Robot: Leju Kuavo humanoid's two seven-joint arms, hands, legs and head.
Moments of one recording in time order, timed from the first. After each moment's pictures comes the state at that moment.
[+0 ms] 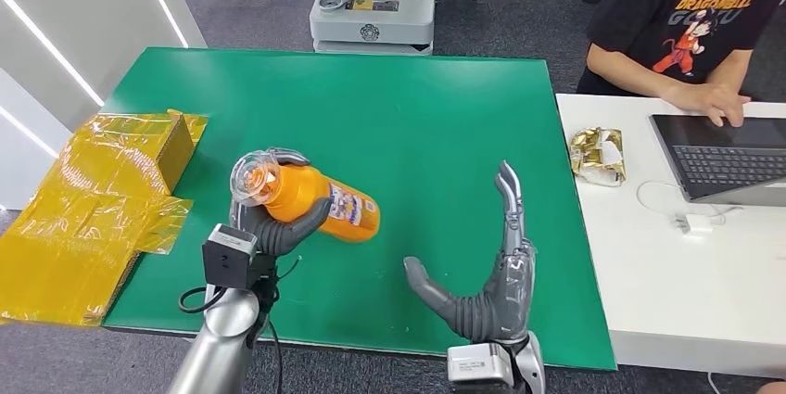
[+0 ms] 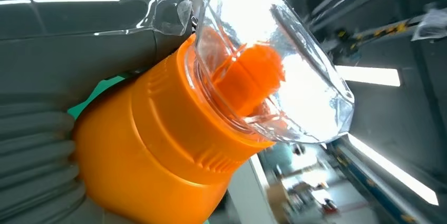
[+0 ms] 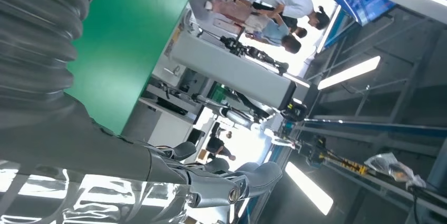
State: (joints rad) left arm -0.19 -0.12 -0.30 -1.51 -0.27 0.19 -0.55; right arm -0.03 0.11 0.47 -1.61 0.54 -0.55 -0.47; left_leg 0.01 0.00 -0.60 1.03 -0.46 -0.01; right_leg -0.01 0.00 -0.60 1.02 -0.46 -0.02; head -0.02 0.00
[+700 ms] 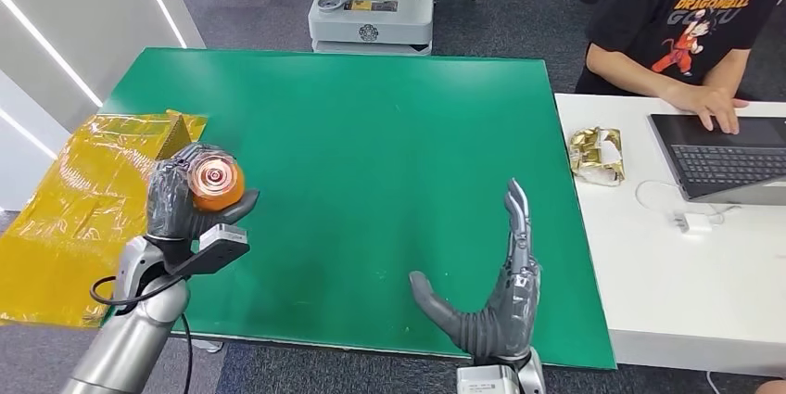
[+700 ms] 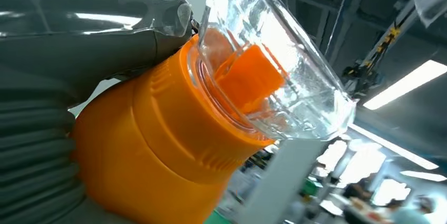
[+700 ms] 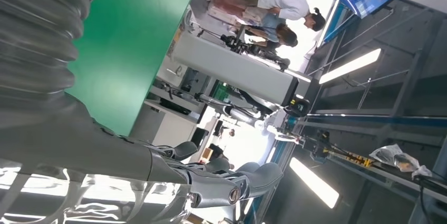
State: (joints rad) left arm -0.21 0.26 -0.25 -1.44 -0.67 0.45 -0.42; right arm 0.00 0.07 0.51 -1.60 0.47 -0.62 -0.52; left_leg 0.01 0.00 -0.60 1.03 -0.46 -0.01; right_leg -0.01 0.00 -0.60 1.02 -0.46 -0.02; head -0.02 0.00
